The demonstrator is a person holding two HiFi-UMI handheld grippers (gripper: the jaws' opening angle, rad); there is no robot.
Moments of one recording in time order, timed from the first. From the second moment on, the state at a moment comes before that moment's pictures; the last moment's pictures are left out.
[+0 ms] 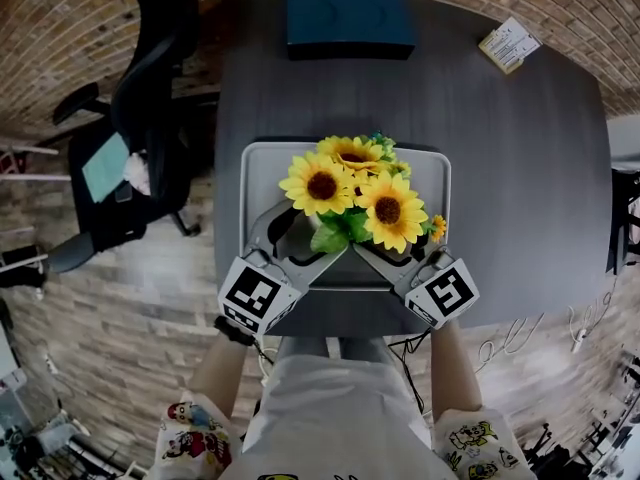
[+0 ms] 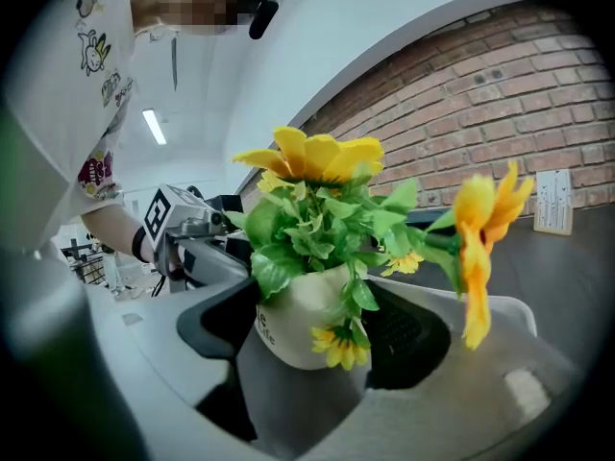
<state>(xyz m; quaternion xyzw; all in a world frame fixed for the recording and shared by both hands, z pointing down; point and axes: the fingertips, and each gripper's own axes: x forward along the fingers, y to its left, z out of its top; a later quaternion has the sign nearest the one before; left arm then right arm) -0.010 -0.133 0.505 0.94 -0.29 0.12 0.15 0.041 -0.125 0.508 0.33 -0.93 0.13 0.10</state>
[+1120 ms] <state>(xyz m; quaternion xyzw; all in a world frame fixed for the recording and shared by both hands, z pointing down) -0.006 -0.130 0.525 0.93 -0.31 0.14 0.12 0.046 -0.120 0.527 0.36 -0.91 0.13 0.13</state>
